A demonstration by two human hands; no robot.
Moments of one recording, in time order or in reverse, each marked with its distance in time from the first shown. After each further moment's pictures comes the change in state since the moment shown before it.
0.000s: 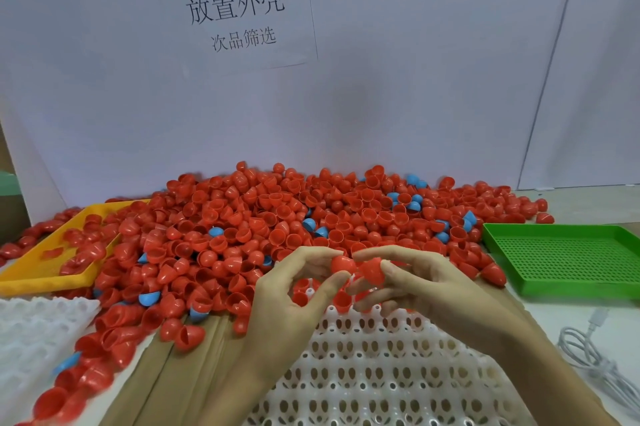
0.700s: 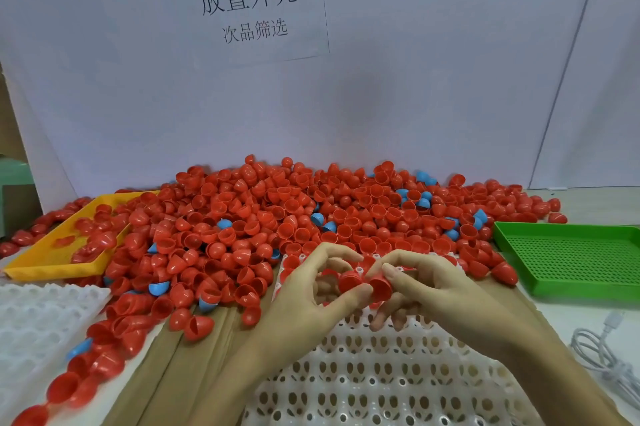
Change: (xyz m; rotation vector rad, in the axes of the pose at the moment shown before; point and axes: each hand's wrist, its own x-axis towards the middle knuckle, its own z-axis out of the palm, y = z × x) left_hand 0.002 -0.003 -0.005 -0.144 -0.337 -0.302; right_hand -0.002 -0.002 0.012 -0.105 0.067 0.064
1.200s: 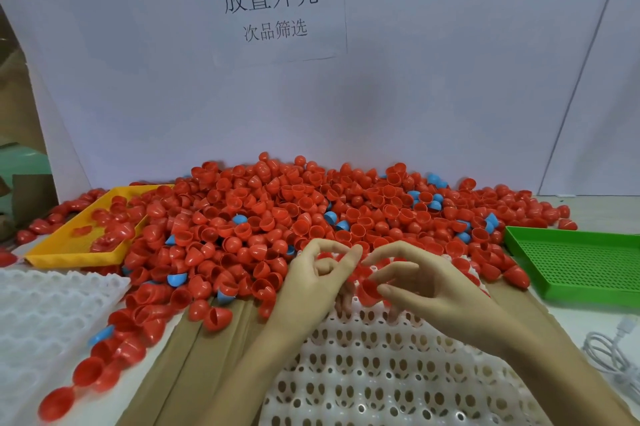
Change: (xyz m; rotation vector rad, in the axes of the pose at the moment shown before) left_hand 0.006 -0.004 -0.008 -0.153 0.208 -0.113; right_hand 0.011 0.004 0.014 -0.278 0.045 -0.131
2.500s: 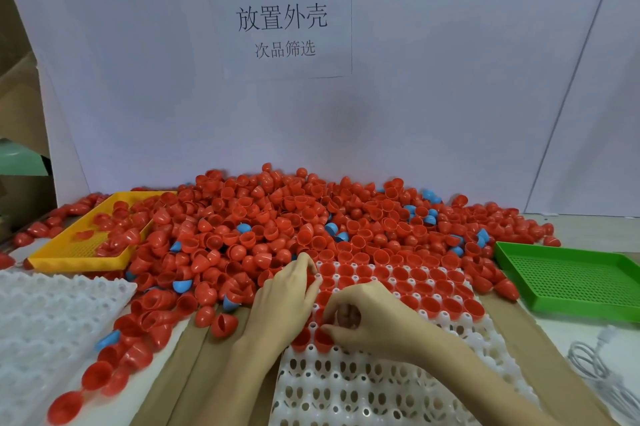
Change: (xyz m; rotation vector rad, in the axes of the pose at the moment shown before) left_hand 0.015 -0.036 -0.047 0.987 0.123 0.159; right_hand 0.045 0.009 0.063 -0.600 -0.138 -0.054
